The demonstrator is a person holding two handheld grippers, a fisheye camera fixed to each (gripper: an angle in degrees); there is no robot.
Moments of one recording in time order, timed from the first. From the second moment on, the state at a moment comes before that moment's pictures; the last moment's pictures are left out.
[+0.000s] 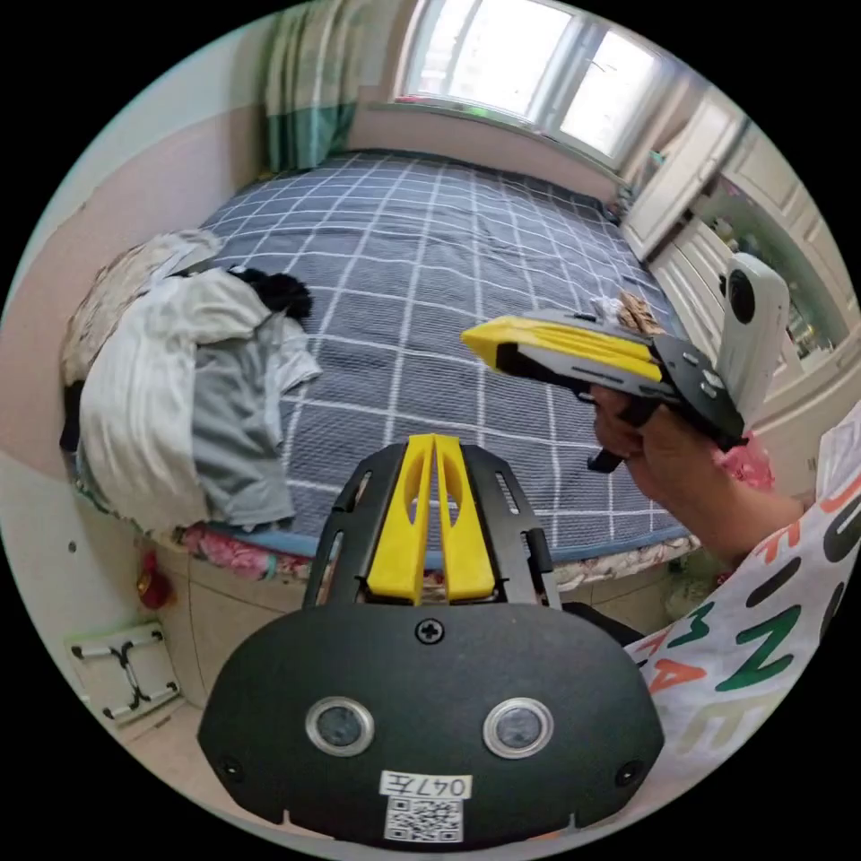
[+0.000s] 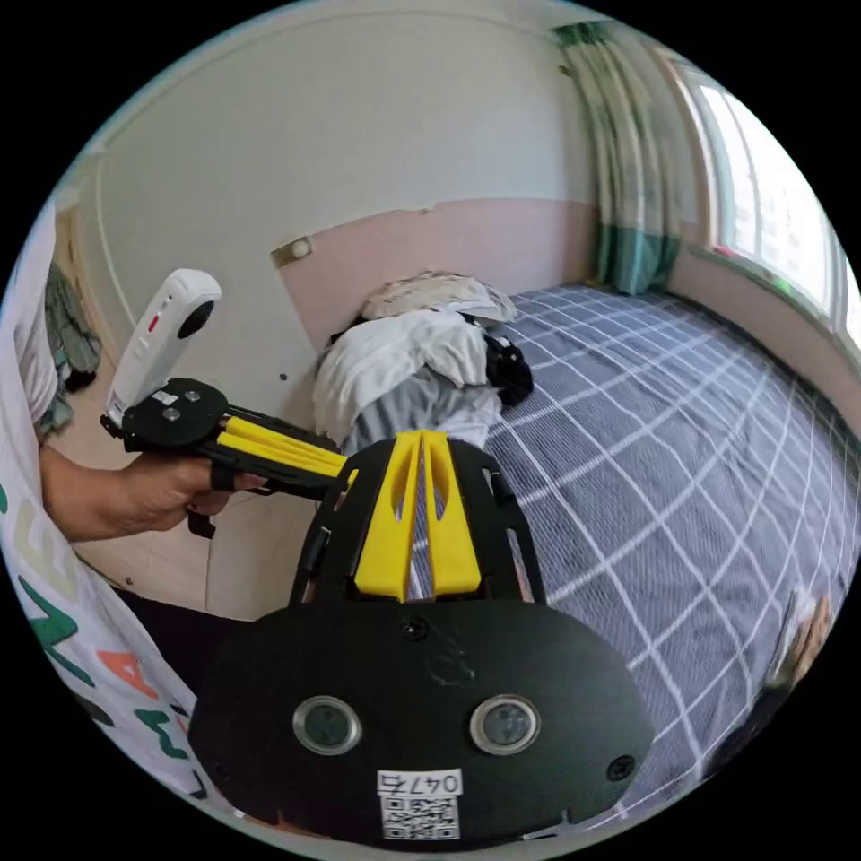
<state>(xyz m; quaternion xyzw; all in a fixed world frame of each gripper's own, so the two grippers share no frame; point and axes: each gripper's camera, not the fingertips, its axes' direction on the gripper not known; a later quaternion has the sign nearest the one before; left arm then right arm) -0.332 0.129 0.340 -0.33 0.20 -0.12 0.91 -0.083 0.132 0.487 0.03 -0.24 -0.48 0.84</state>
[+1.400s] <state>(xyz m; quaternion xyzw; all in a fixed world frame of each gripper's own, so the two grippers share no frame) -0.644 0.026 -0.060 -0.26 0.07 -0.17 0.95 -0.382 0.078 0.204 0.04 -0.30 -0.52 0.80</state>
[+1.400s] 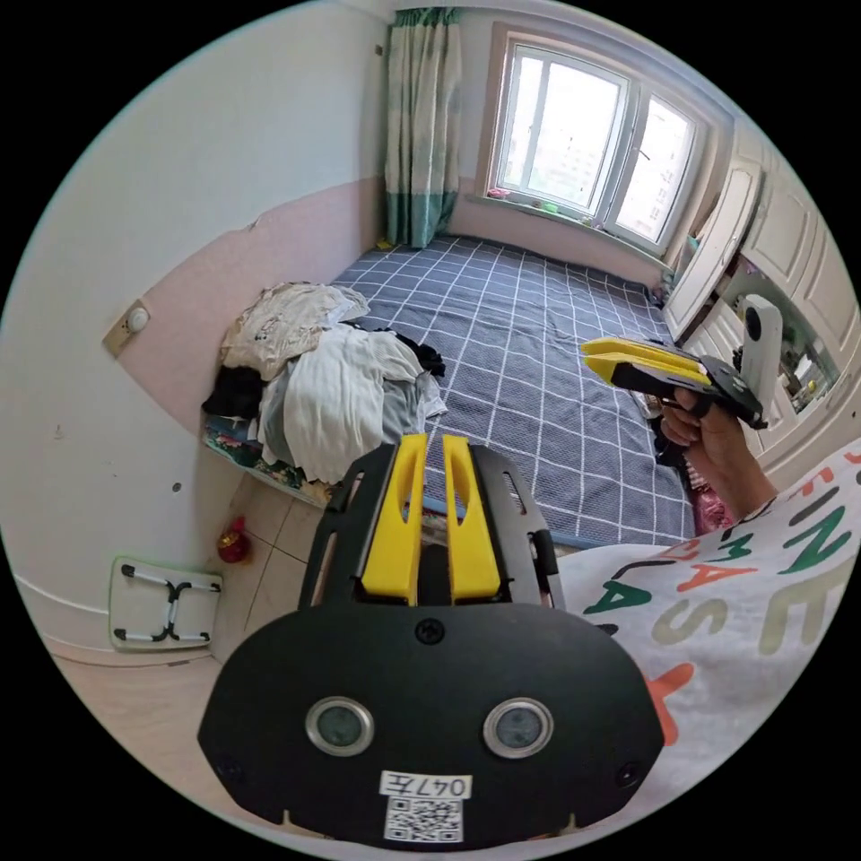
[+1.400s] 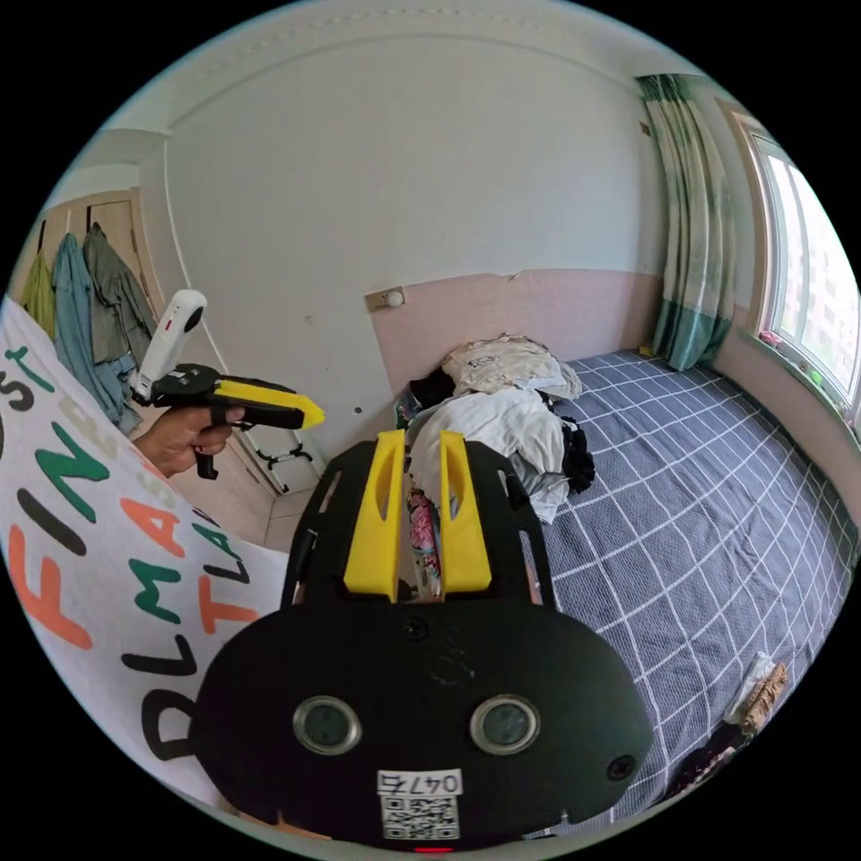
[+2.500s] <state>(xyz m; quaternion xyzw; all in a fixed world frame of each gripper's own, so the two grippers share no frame) -1.104 0.026 0.220 -0.35 0.20 -0.10 0.91 -0.759 0.016 0.609 -0.05 0.01 -0.38 0.92</state>
